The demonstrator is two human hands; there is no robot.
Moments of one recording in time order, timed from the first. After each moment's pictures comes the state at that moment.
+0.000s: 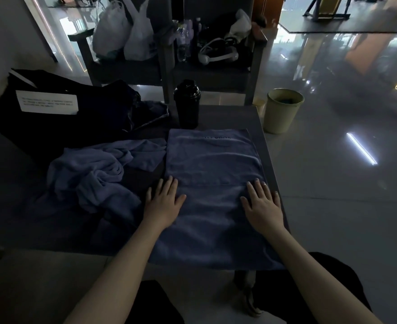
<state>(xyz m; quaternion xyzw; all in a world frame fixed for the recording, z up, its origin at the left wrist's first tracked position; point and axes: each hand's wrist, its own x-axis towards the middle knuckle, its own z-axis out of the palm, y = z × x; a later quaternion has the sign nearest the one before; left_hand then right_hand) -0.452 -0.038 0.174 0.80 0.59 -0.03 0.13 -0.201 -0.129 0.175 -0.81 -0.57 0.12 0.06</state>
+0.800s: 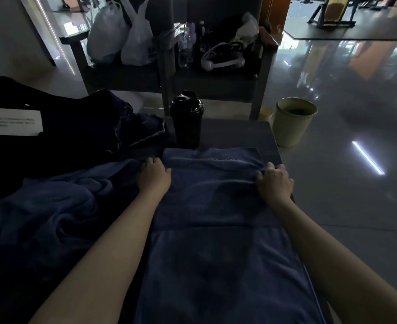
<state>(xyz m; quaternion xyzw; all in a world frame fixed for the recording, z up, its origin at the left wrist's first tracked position) -0.405 0.147 0.195 0.69 0.70 0.11 0.12 -0.142 0.054 0.192 -0.87 -0.47 0.05 0.15</state>
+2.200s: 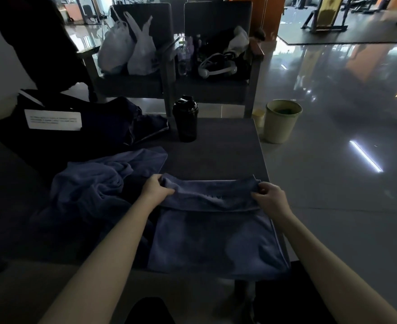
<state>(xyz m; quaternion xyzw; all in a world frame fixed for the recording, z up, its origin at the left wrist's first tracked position) -0.449 0.012 0.229 0.61 0.66 0.21 0.39 -0.169 -0.109 0.226 -0.77 -0.45 0.26 0.38</state>
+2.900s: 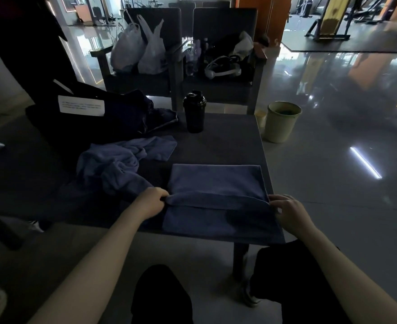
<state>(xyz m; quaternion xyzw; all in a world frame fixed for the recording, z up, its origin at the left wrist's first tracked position) -0.511 -0.091 0.242 0.79 0.57 0.03 0.24 -0.153 -0.211 0.204 -0.73 -0.65 0.08 0.18</state>
